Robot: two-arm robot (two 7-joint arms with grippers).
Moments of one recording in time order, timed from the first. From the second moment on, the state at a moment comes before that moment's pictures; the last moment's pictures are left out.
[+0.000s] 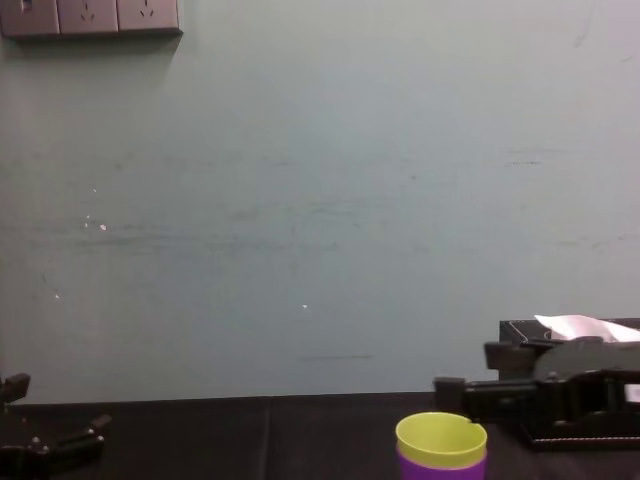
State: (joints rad) left arm -0.20 0.60 0.45 -1.41 -0.25 -0.12 0.03; right arm 0.31 0.57 -0.45 -1.54 0.49 0.15 0.55
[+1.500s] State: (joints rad) left arm -0.20 0.60 0.45 -1.41 -0.25 -0.12 0.03; right arm 0.14 0.66 -0.51 -1.56 0.44 0.03 0.64
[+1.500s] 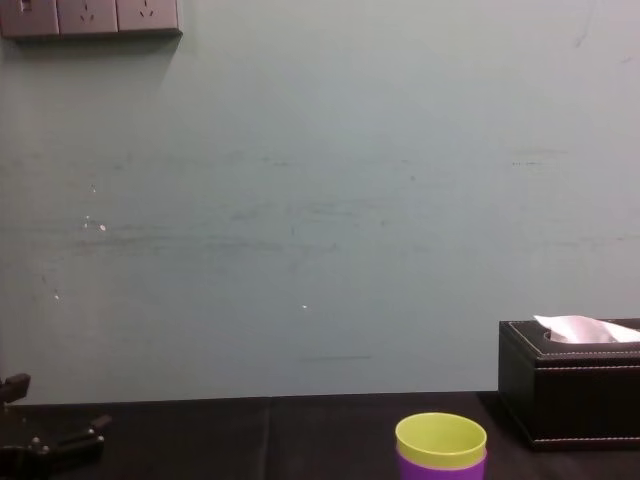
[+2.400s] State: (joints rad) left arm -0.20 0.60 0.45 -1.41 -0.25 -0.12 0.03; right arm 0.22 0.60 -0.56 -1.51 0.41 0.07 0.66
